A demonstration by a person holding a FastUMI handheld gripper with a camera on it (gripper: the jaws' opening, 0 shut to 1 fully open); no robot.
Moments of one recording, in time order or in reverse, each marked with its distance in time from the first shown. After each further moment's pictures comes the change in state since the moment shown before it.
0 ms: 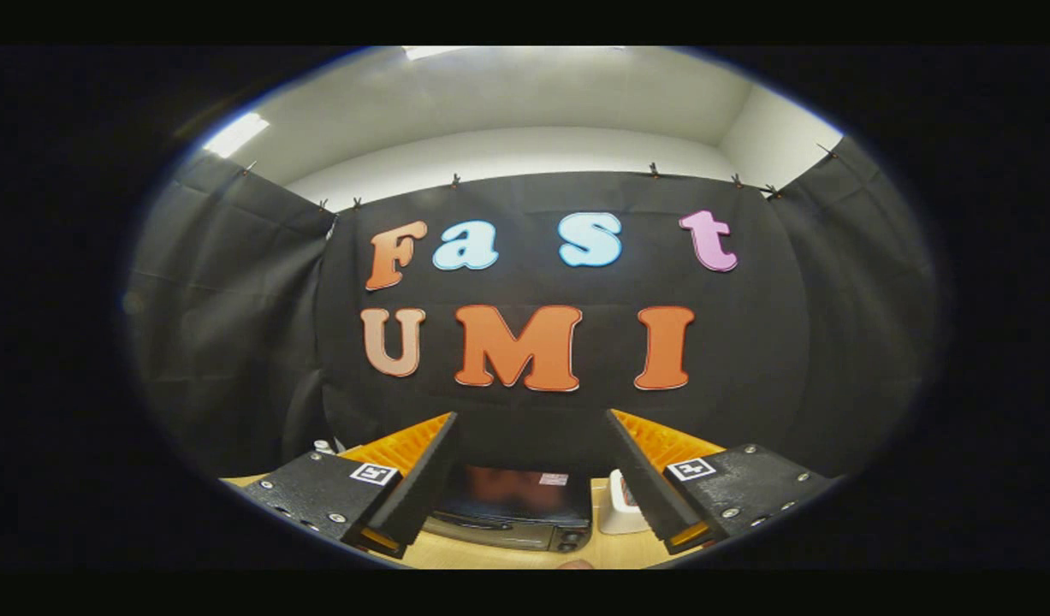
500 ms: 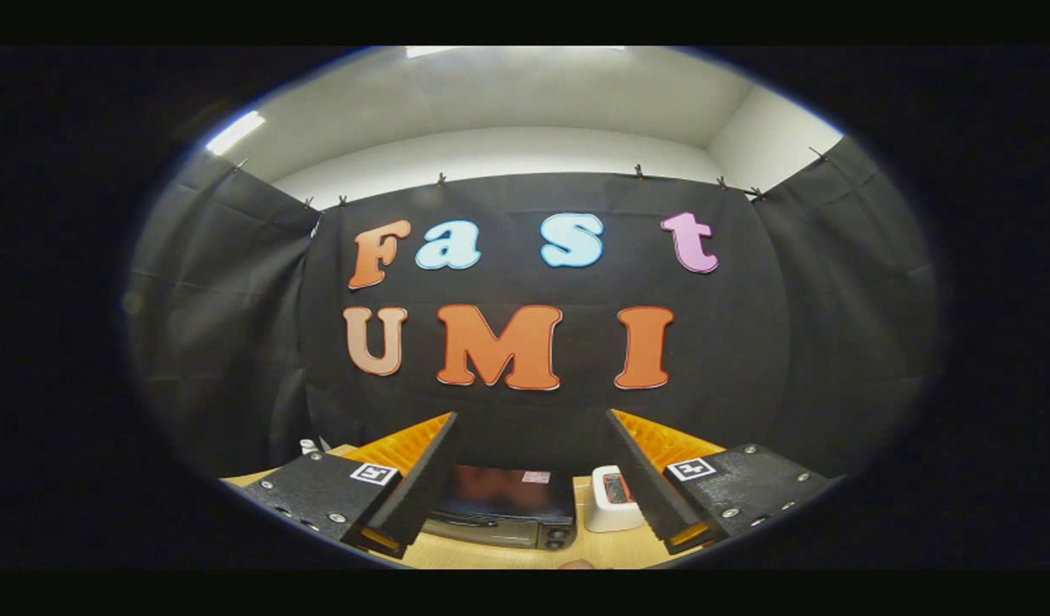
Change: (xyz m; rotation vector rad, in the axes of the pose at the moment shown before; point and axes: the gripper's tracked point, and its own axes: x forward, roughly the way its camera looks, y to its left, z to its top) arm -0.009 -0.016 0.003 -0.003 0.002 -0.060
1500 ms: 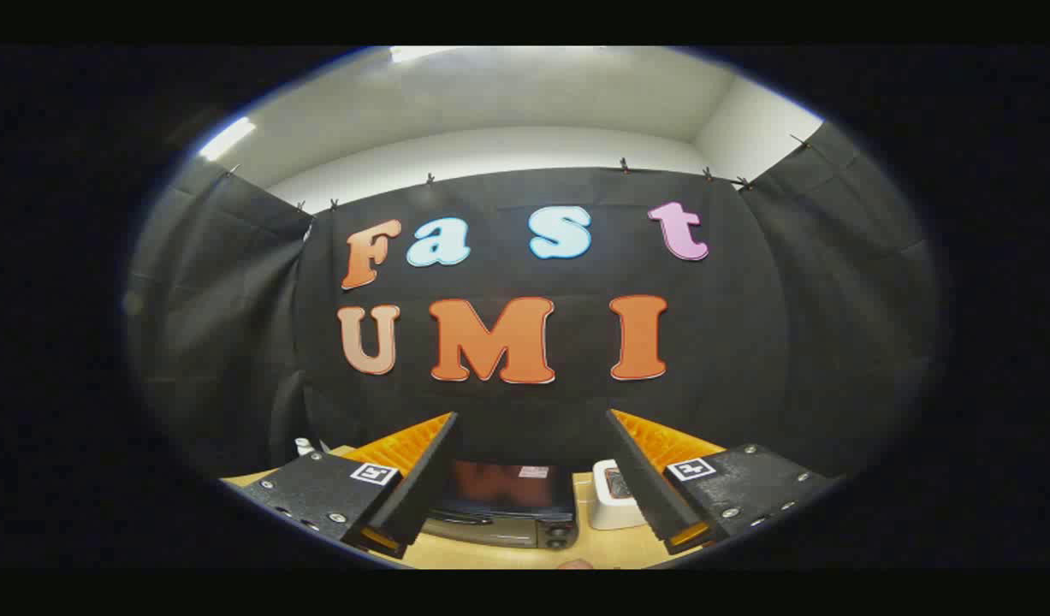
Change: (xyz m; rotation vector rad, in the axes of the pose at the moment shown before) arm 0.003 -0.013 -0.030 0.052 -0.021 -0.014
